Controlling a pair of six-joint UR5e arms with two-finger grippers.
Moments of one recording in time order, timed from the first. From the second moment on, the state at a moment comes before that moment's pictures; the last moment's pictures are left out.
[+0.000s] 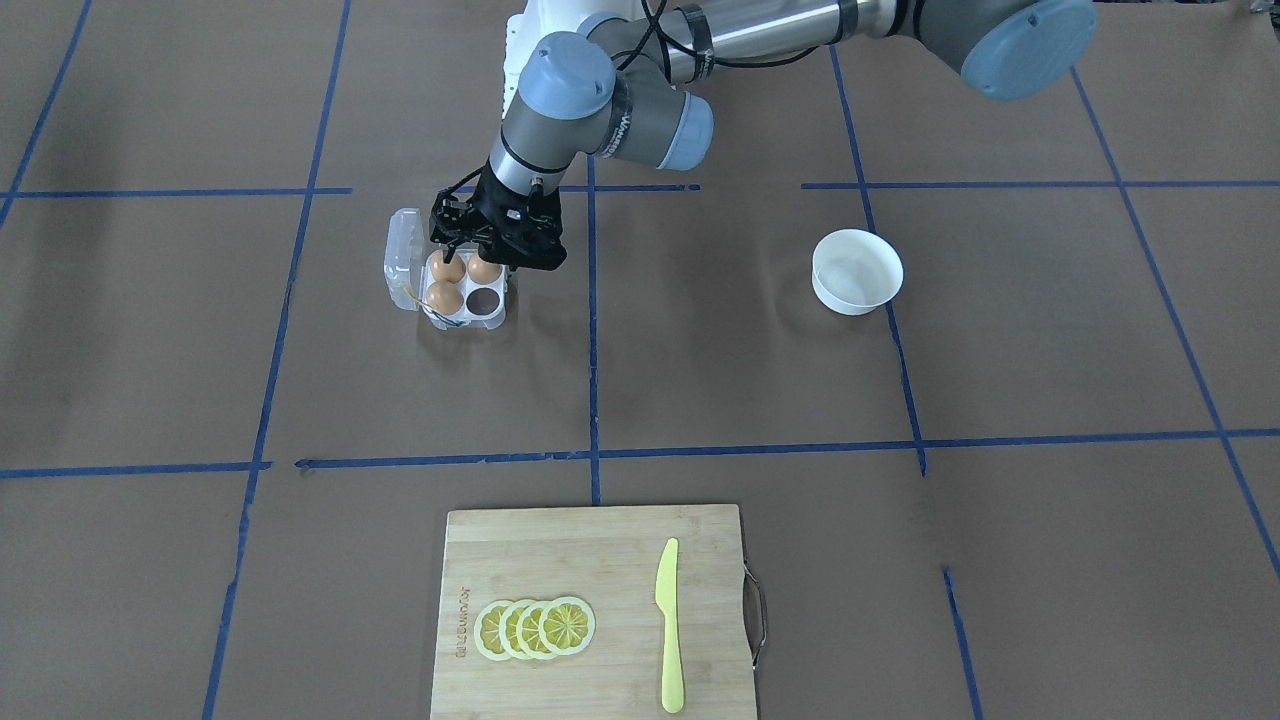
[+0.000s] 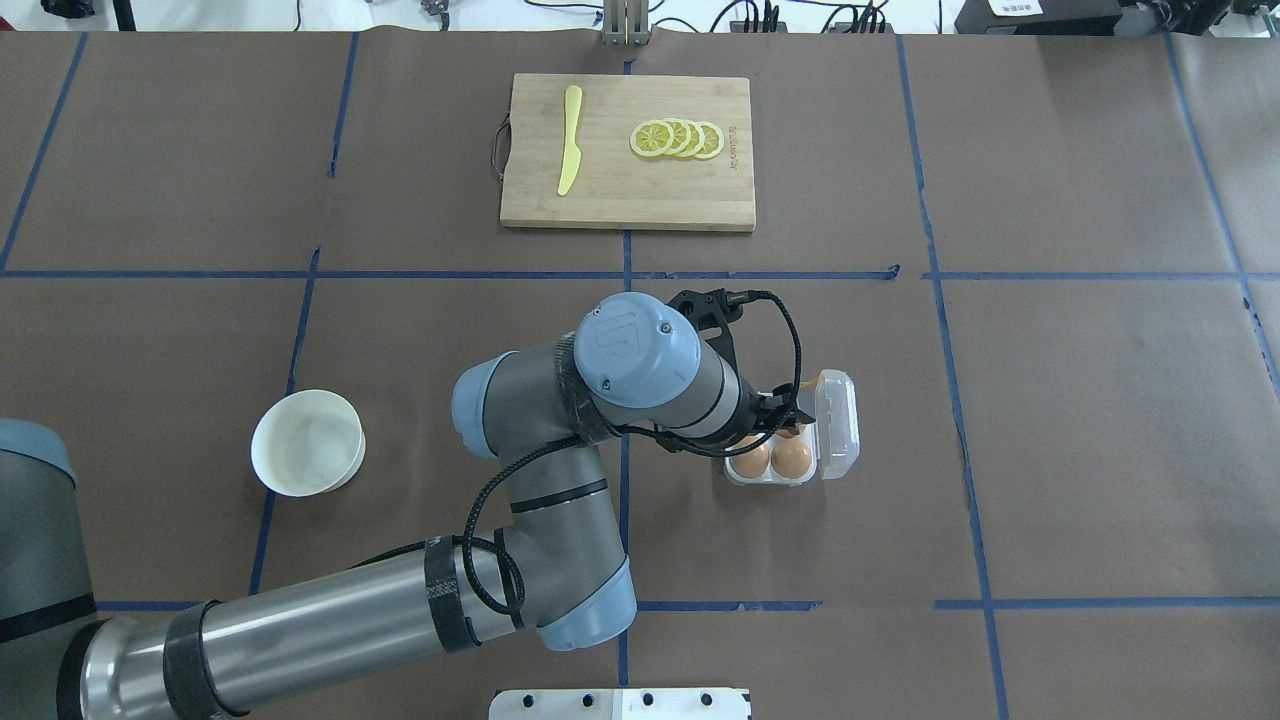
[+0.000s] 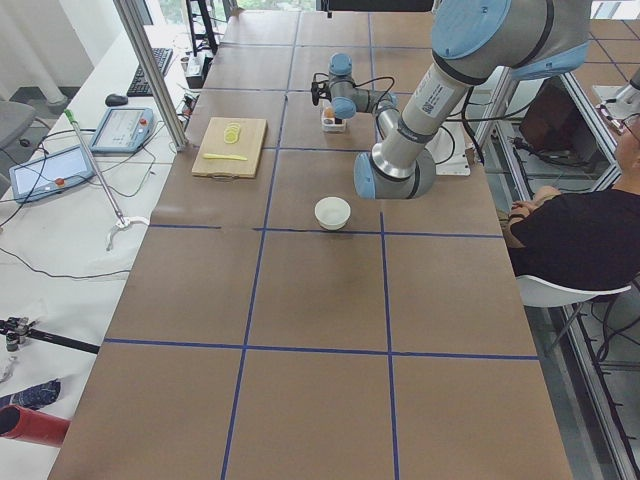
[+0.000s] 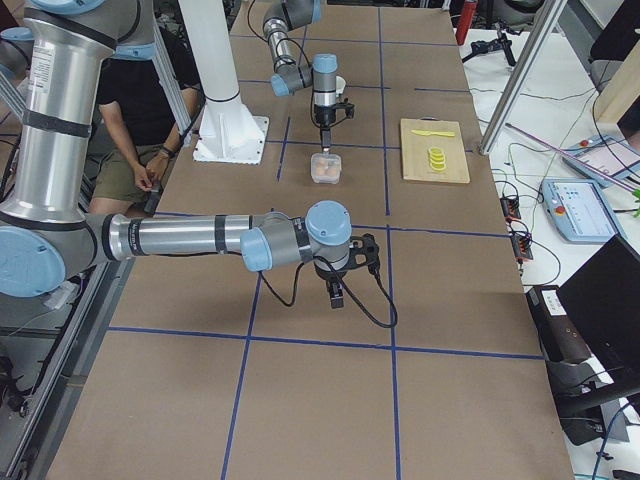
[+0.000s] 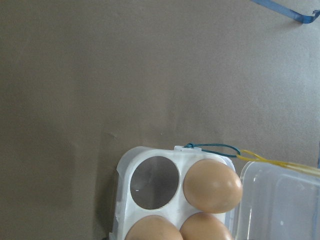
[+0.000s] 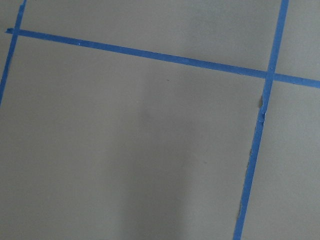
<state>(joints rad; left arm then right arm) -0.39 -2.51 -1.34 -2.08 -1.88 -1.53 1.43 -1.80 1.85 -1.37 2.44 0.09</state>
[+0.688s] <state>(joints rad) -0.58 -2.20 -1.73 -1.88 -1.92 -1.16 1.06 -1.74 1.90 -1.04 2.32 0.74</state>
